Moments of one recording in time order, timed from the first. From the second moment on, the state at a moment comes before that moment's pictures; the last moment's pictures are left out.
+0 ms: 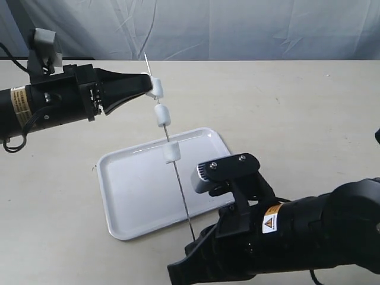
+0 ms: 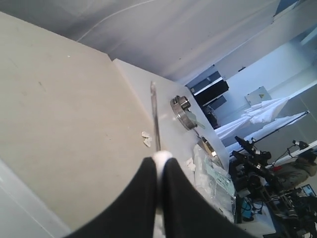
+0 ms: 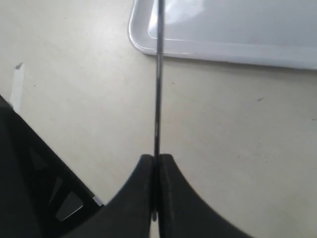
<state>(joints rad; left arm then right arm) -0.14 1.65 -0.65 1.09 -1.22 -1.52 1.04 1.37 -0.53 0.75 0.25 -0.15</state>
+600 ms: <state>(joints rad) -0.25 1.67 -0.72 0.78 -1.20 -1.44 1.06 1.37 -0.51 0.77 0.42 -0.16</state>
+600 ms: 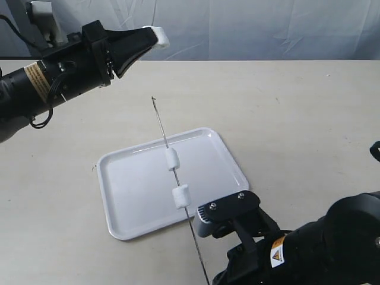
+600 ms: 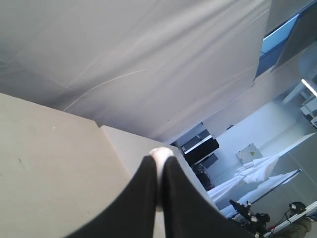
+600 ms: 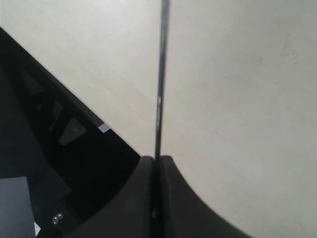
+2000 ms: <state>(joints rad) -0.26 1.87 -0.74 1.60 -0.73 -1.84 1.06 1.37 -0.51 0.77 0.37 -0.16</state>
